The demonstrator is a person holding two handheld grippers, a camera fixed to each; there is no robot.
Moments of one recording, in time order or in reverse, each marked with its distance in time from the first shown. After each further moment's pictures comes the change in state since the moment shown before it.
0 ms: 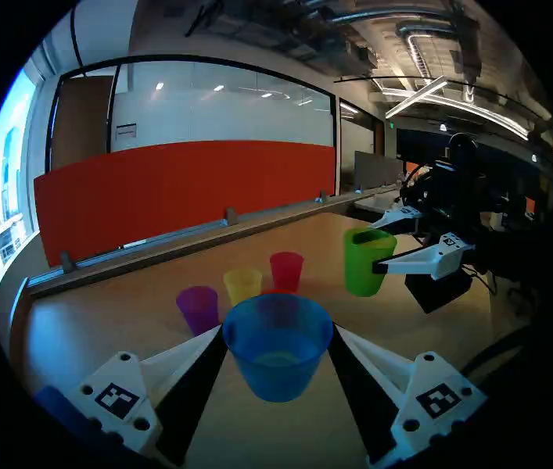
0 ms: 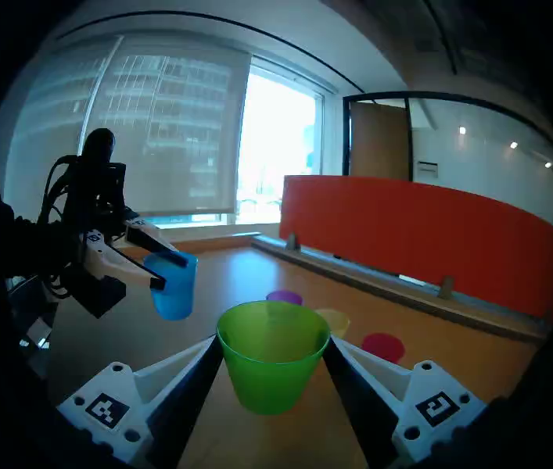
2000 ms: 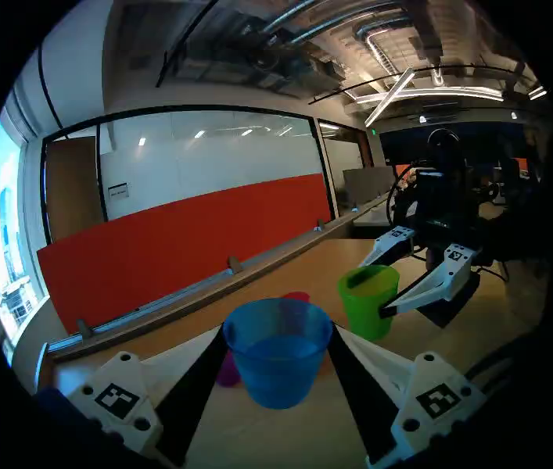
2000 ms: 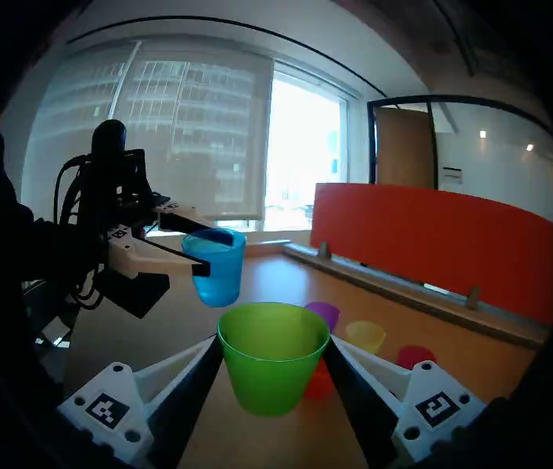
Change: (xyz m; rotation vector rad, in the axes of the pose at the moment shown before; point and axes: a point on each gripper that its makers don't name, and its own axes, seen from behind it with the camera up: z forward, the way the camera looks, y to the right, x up) left arm 0.050 0.010 -0.009 0.030 0.158 0.212; right arm 0.009 -0.044 0.012 0.127 0.017 -0.011
